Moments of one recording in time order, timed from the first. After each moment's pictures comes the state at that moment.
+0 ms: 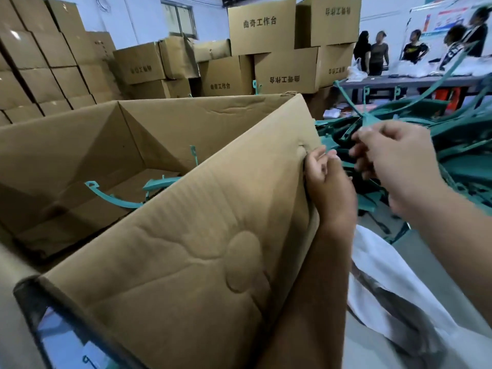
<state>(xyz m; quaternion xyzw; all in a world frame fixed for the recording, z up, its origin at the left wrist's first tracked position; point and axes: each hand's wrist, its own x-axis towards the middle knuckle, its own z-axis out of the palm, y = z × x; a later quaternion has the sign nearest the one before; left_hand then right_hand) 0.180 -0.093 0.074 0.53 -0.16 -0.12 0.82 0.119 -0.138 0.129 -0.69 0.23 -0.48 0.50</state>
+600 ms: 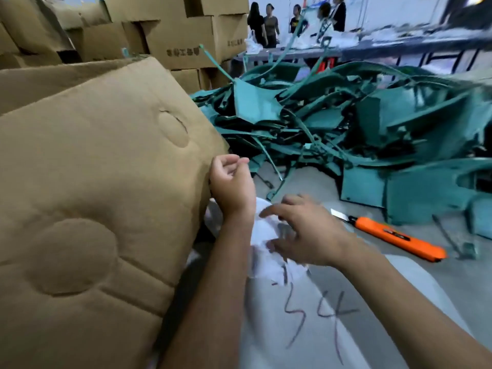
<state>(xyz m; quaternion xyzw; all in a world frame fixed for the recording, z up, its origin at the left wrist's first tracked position) 0.137 -0.131 0.011 0.60 -0.17 -0.09 0.78 -0.009 -0.166 -0.018 -0.95 0.24 -0.13 0.13</state>
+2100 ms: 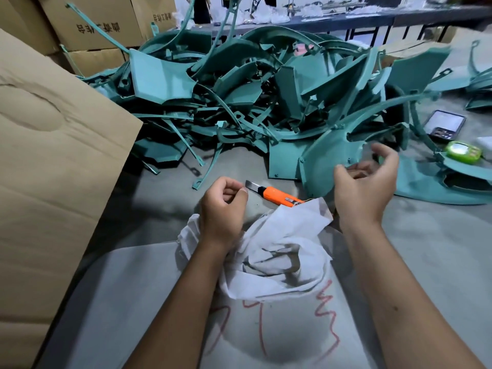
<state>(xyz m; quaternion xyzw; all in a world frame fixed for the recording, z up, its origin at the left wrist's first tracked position) 0.049 -0.160 -0.068 0.67 -0.40 -0.21 0.59 -0.144 -0.245 -0.049 -0.44 0.51 -0.68 0.30</state>
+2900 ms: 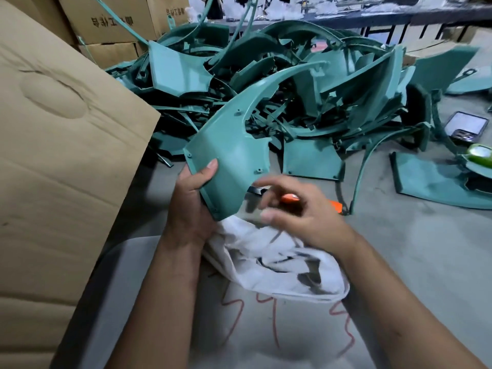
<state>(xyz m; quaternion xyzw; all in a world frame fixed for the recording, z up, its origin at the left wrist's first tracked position) 0.098 -0.135 -0.034 0.39 -0.28 -0.44 0.76 -0.106 -0.191 -0.047 -0.80 0.22 -0.33 0.44</state>
